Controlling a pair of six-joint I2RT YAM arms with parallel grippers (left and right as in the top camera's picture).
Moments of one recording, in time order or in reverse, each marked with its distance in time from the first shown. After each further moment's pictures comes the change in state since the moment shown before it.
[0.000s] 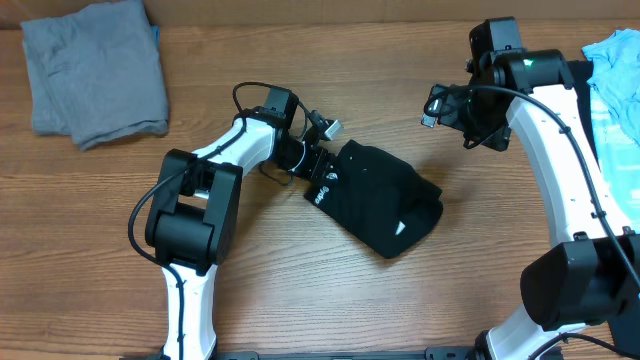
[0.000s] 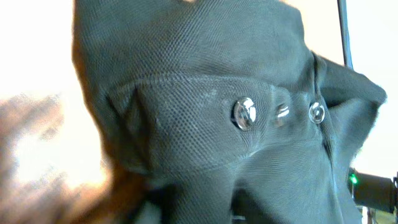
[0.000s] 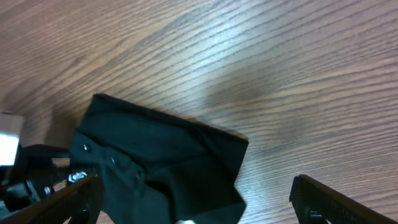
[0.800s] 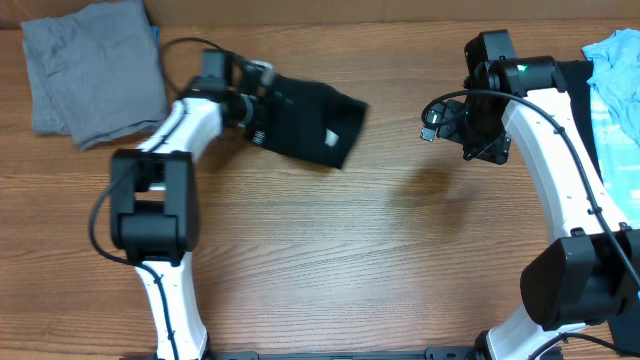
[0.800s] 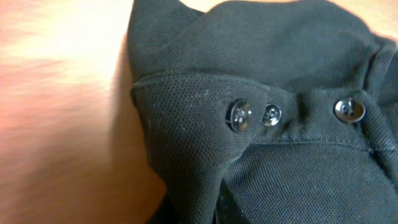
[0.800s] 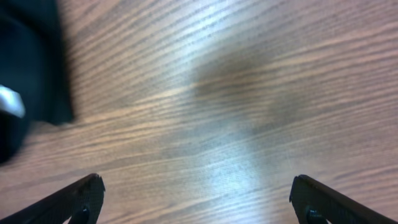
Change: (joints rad) left arm 0.251 0.001 0.119 0.221 -0.467 -0.004; right arm 0.000 0.001 -0.050 -0.049 0.000 -0.004
